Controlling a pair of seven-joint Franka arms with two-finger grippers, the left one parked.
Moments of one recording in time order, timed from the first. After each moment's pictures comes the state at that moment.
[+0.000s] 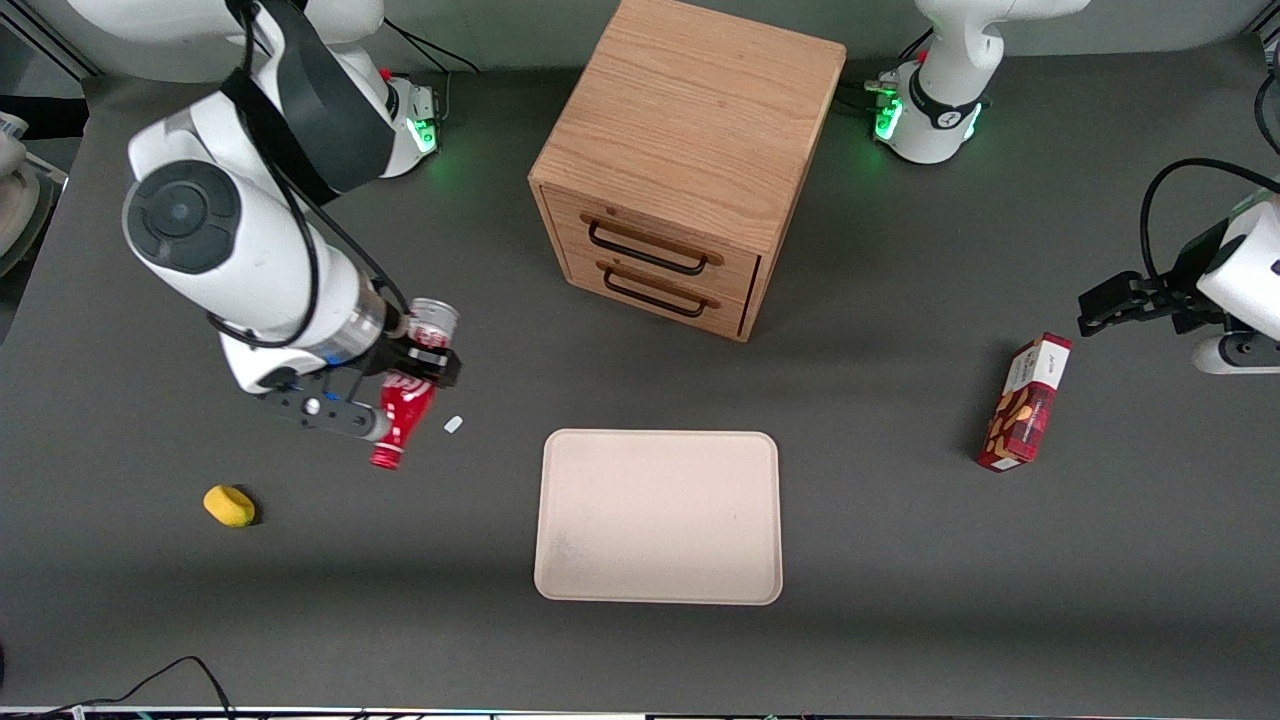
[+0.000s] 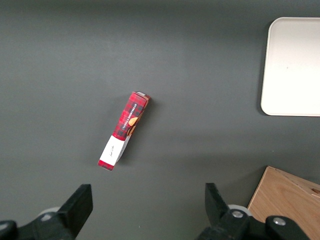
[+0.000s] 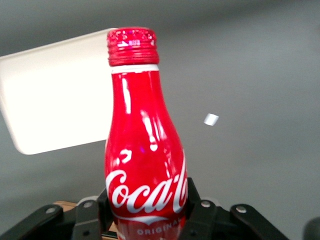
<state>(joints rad) 0.05 0.52 0.53 -1.17 -0.17 1.62 0.78</state>
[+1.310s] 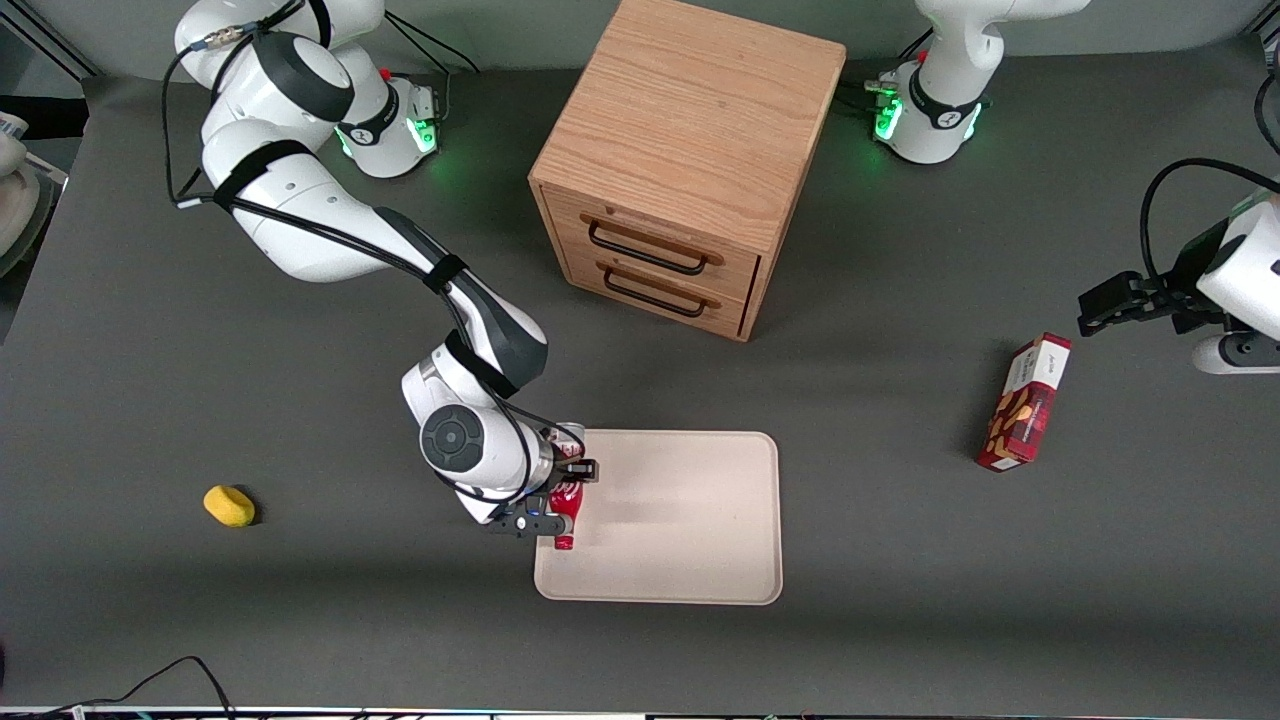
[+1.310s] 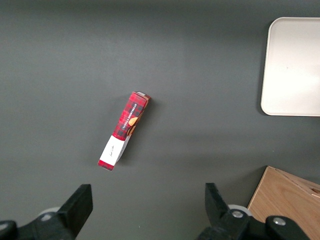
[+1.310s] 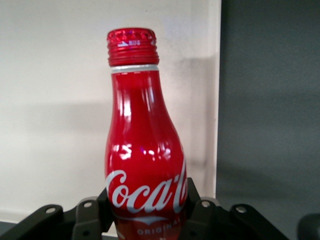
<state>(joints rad) 0.11 1.06 0.57 -1.14 -0.37 2.12 0.66</state>
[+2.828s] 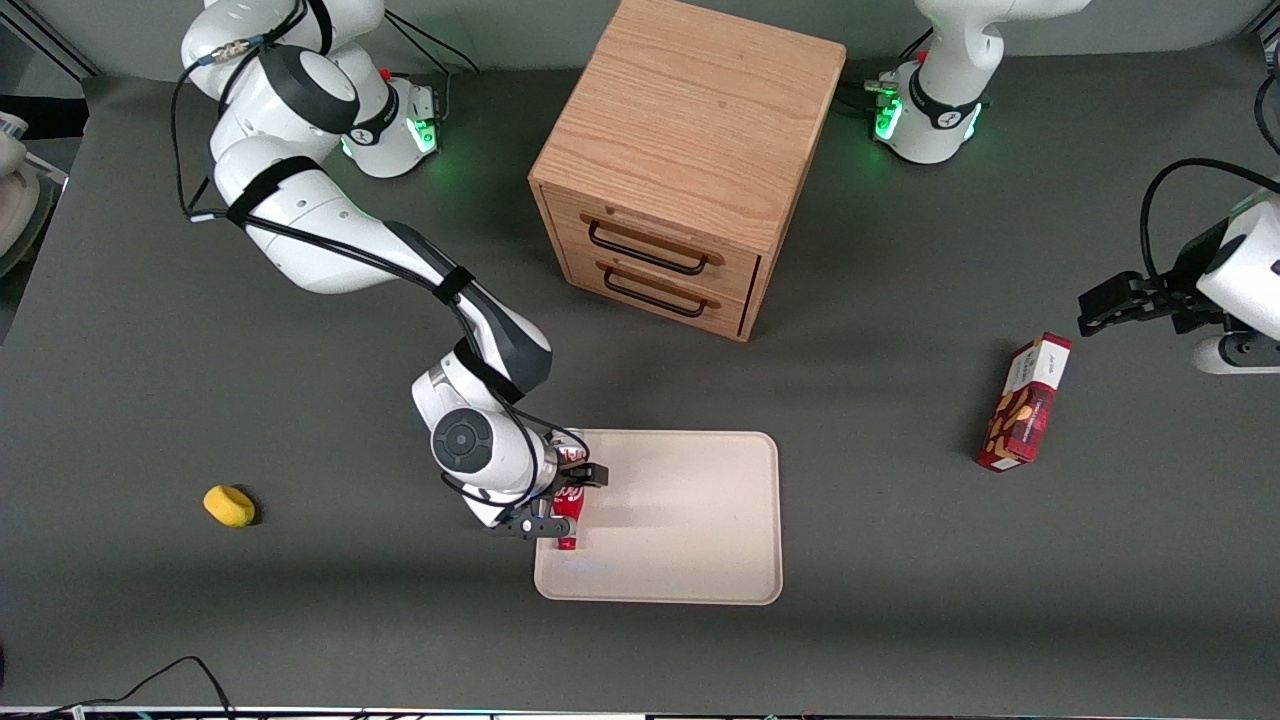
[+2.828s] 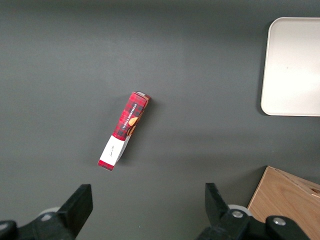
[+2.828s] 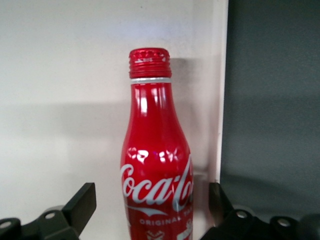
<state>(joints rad) 0.11 1.10 0.57 -1.14 -0.41 2.18 0.66</state>
